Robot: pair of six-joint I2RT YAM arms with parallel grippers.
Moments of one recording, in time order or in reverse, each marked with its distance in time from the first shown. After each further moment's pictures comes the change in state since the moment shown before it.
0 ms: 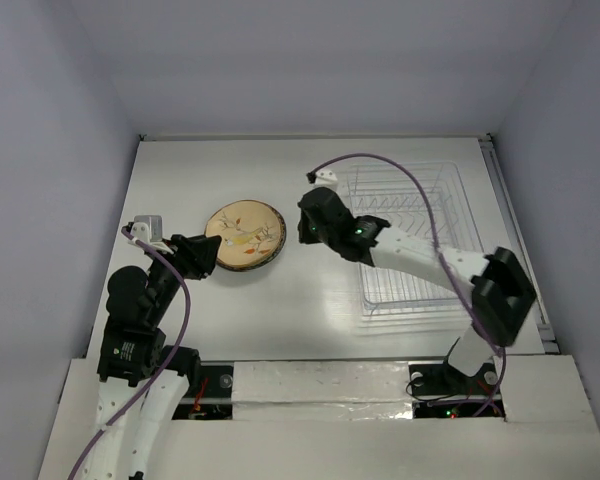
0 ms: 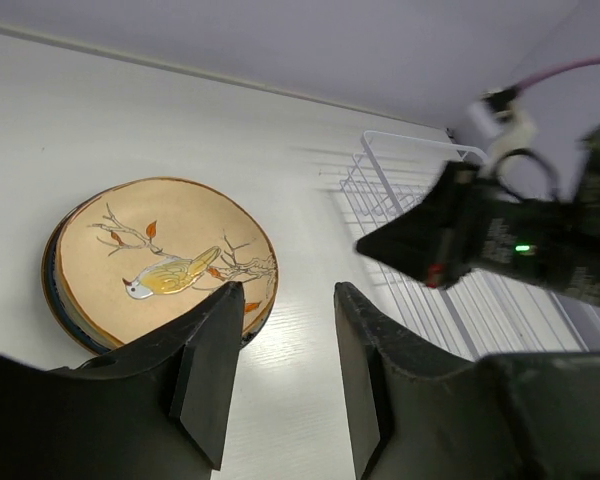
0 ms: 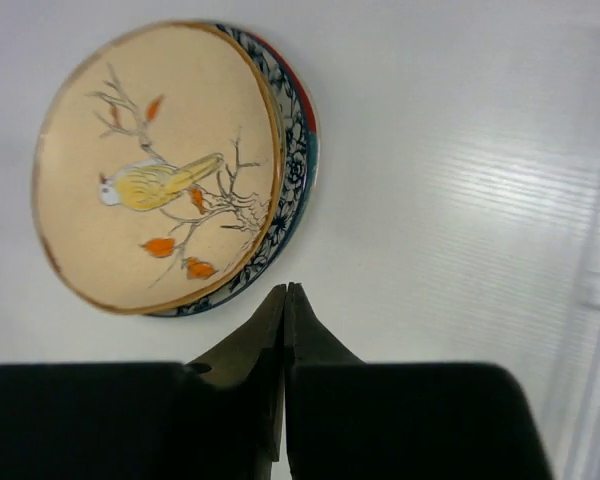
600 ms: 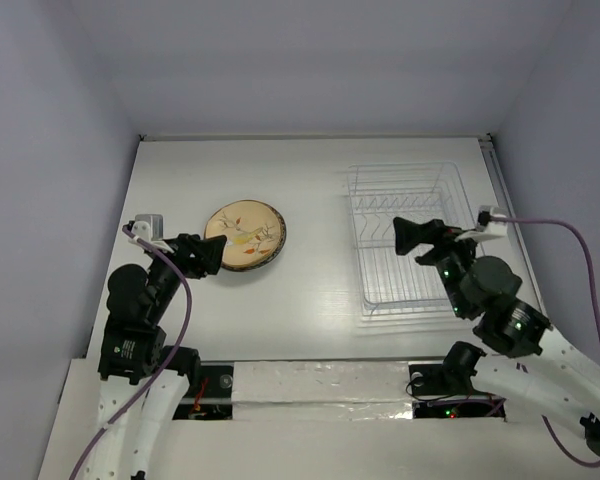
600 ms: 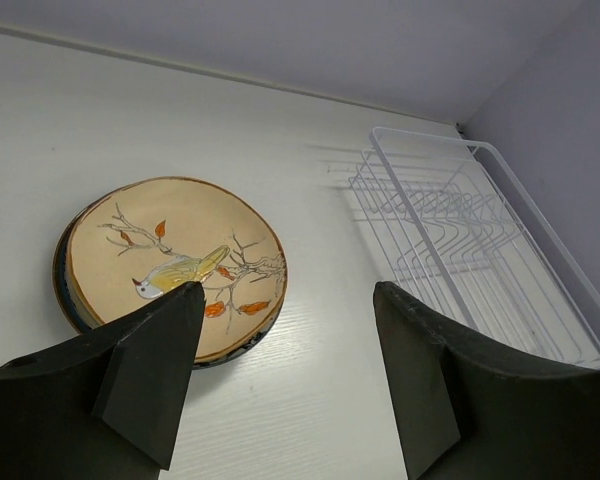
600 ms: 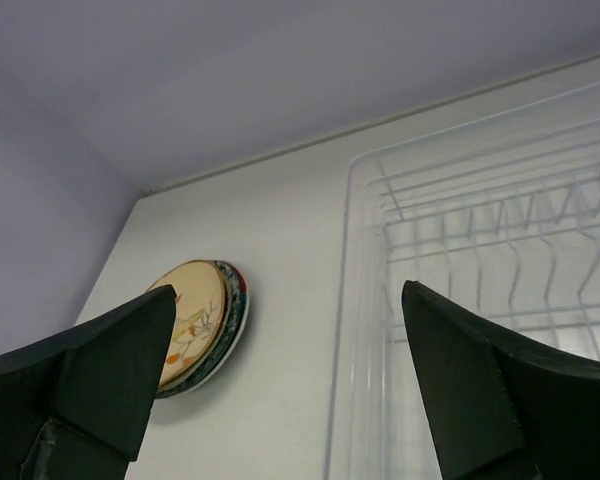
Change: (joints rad) left arm 0.018 0.007 0.000 0.000 0.013 0.019; right arm 0.000 -1.122 -0.568 0.121 0.350 -0.124
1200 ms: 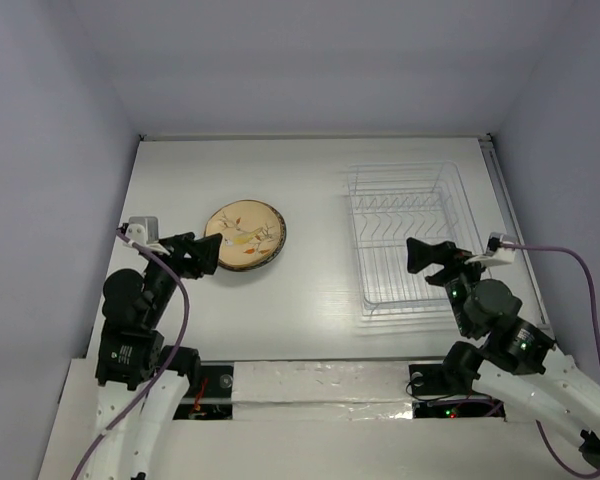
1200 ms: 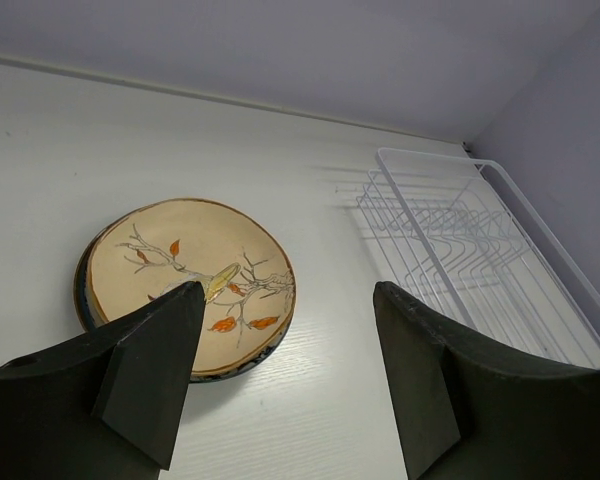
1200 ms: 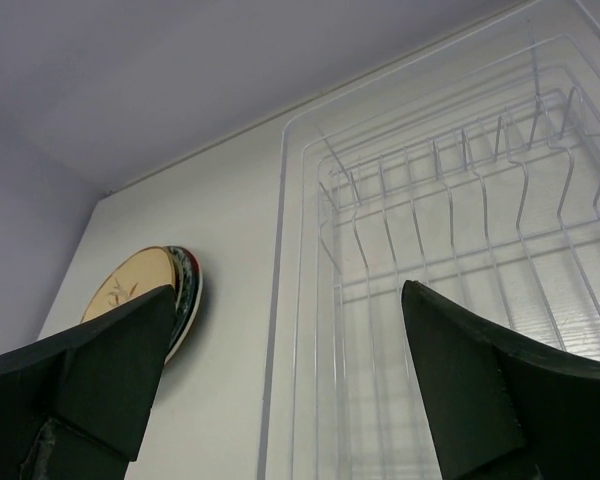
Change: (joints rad) left arm 0.000 -0.014 0.016 0.003 -0.024 0.027; right arm 0.000 -0.278 -0.217 -0.107 0.109 0.095
